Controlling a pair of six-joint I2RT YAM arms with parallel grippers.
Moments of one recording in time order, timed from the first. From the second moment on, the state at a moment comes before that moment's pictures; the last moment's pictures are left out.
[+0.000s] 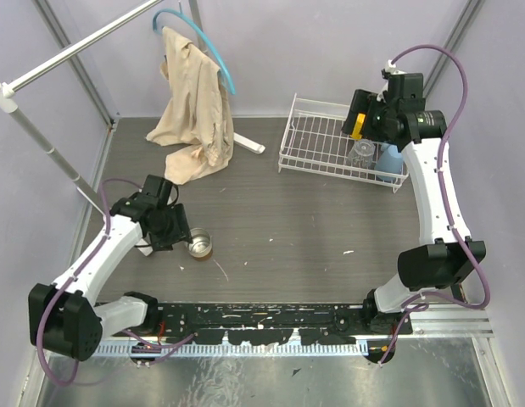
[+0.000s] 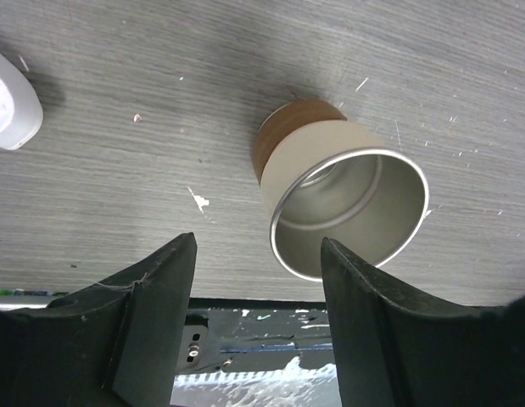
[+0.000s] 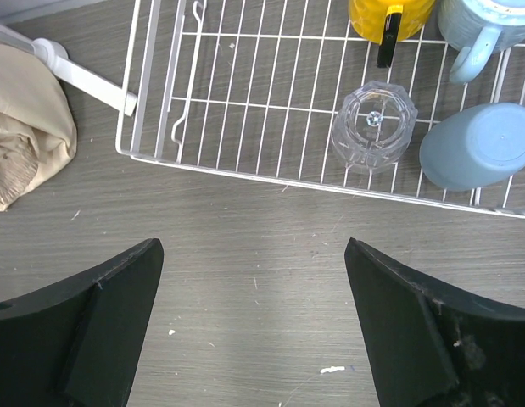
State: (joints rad) left arm -0.28 1.14 0.86 -0.94 0.03 -0.58; right arm 0.06 1.56 1.85 -0.94 -0.05 0.28
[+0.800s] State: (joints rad) left arm -0.29 1.26 0.78 -0.77 0.01 -0.64; right arm 0.07 1.56 1.82 -0.93 -0.09 0.28
